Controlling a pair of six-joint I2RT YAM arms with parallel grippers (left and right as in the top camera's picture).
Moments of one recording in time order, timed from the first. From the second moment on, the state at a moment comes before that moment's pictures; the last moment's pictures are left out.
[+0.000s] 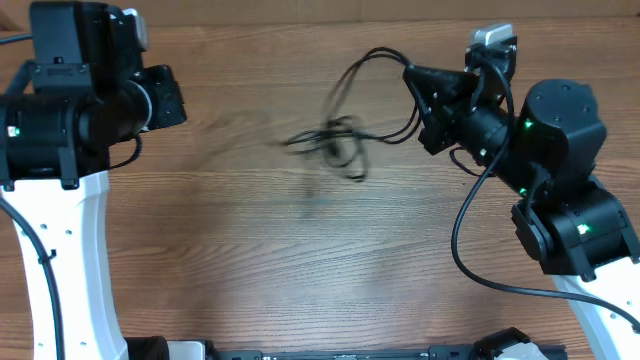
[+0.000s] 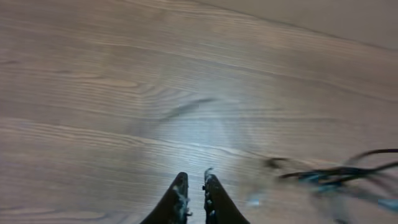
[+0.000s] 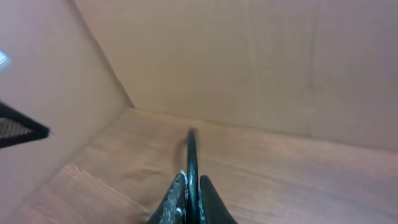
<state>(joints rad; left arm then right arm) -0.01 1.54 2.09 -1.43 0.09 -0.23 0.34 1.14 1.35 -0.42 -0.27 0.25</state>
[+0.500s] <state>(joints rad) -0.23 1.60 2.09 -1.36 0.56 0.00 0.33 1.17 1.35 -0.49 -0.21 0.25</state>
